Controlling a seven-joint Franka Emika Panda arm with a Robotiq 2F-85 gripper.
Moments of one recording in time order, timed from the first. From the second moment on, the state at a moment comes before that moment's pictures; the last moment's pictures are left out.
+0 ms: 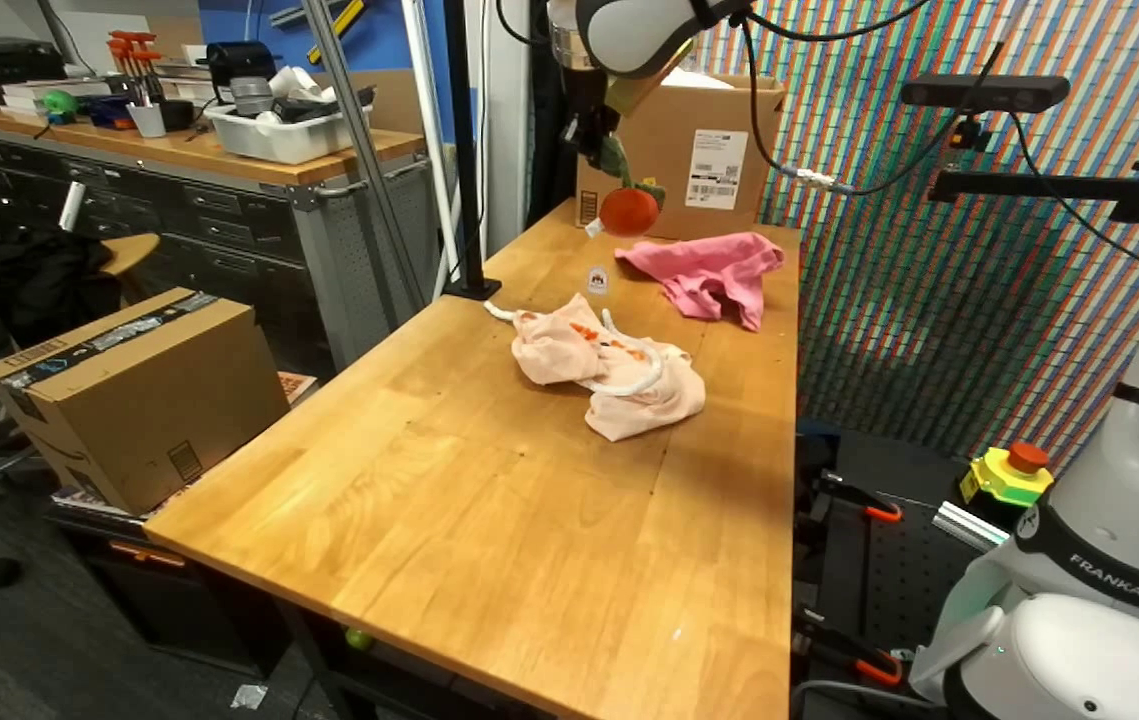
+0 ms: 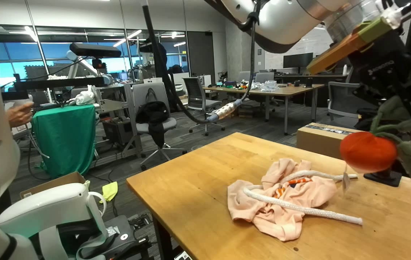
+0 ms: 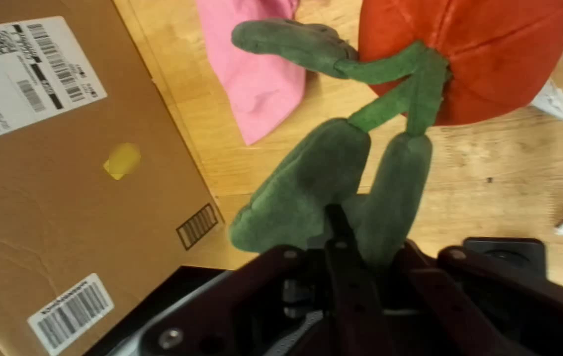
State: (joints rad) arm -0.05 0.25 -0.13 -1.70 -0.57 2.13 0.23
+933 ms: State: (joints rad) arm 0.06 0.26 0.07 -1.64 -0.11 2.04 -0.01
